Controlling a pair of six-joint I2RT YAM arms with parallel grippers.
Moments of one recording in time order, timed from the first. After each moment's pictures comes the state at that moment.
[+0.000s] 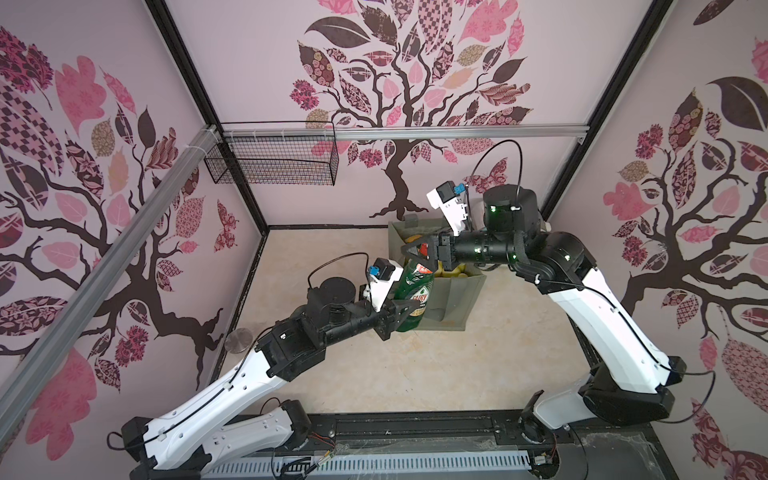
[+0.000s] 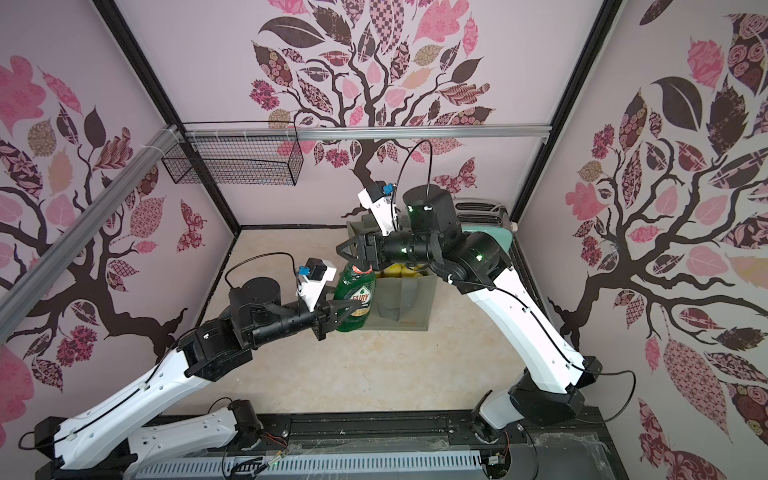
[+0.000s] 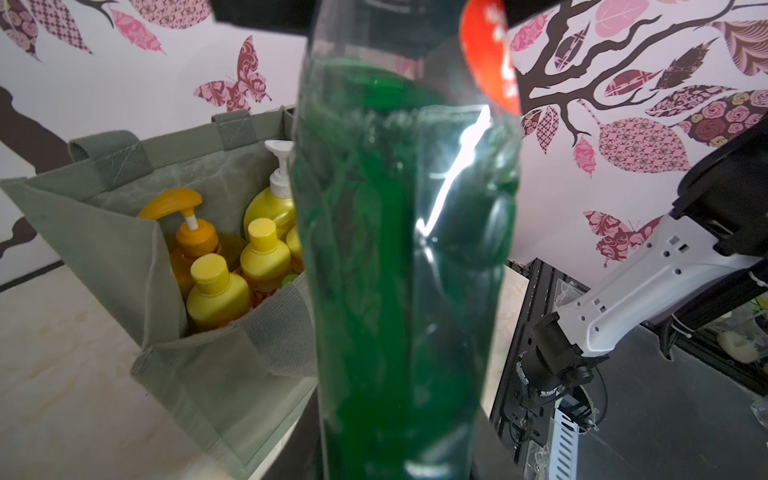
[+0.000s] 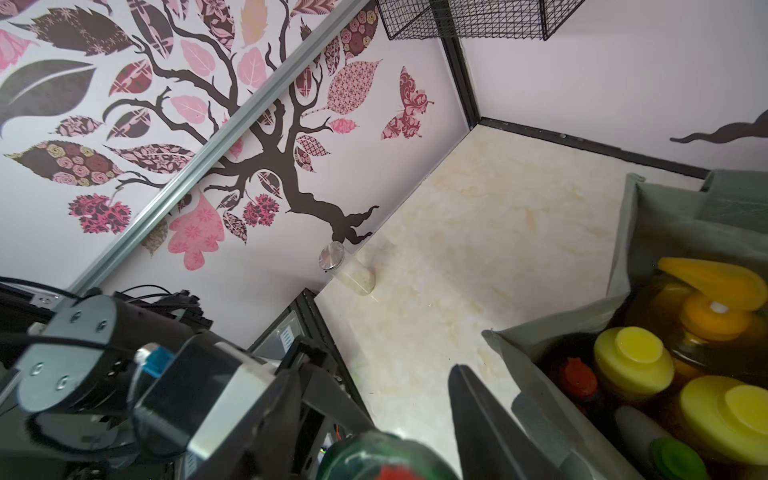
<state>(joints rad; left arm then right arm) -0.95 0.98 1.14 -0.40 0.09 -0.15 0.75 1.48 2.02 -0.89 -0.38 0.38</state>
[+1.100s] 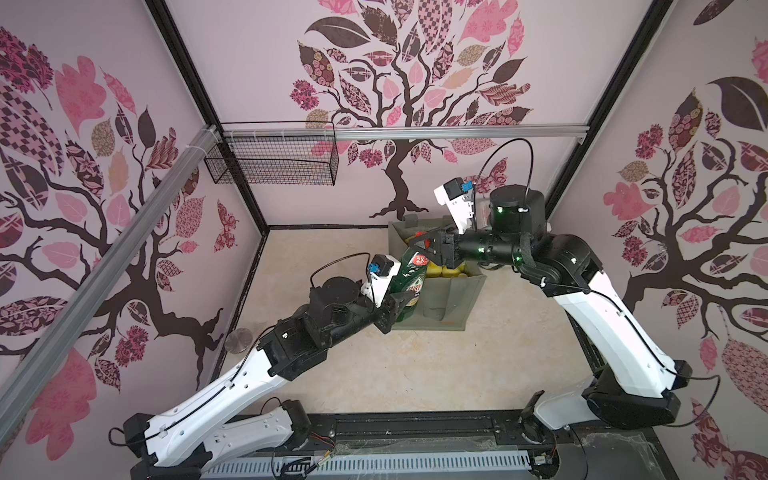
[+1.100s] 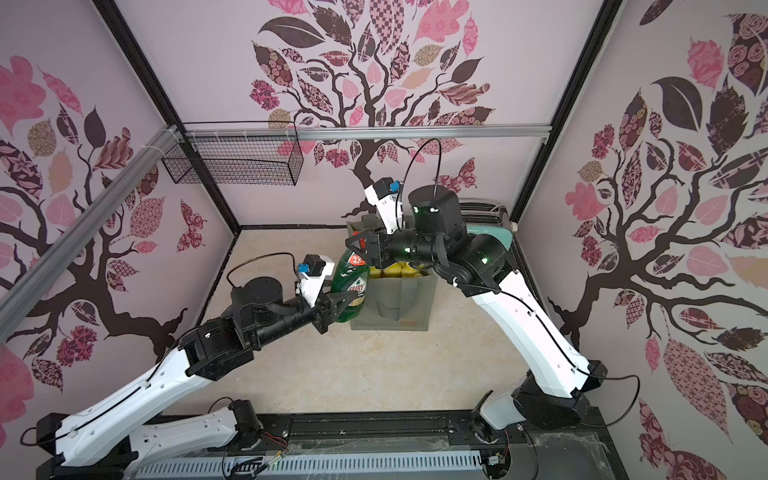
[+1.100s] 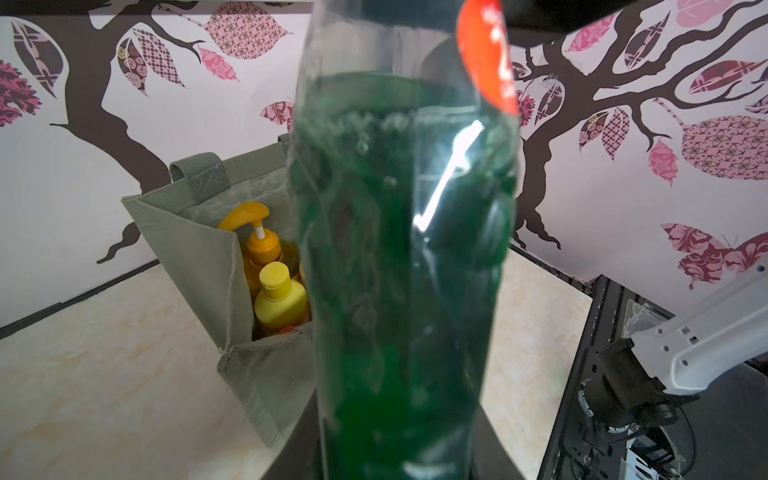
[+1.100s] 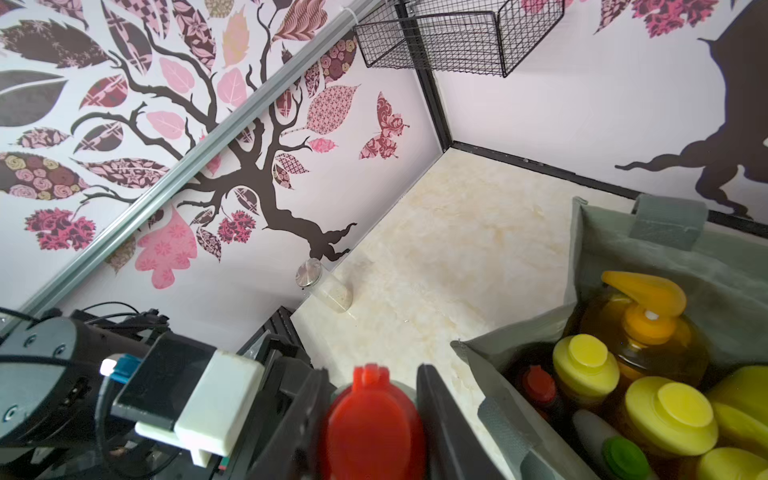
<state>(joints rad) -0.95 0.98 1.14 -0.40 -0.07 -0.11 0.75 1.45 1.99 -0.87 -0.32 0.36</state>
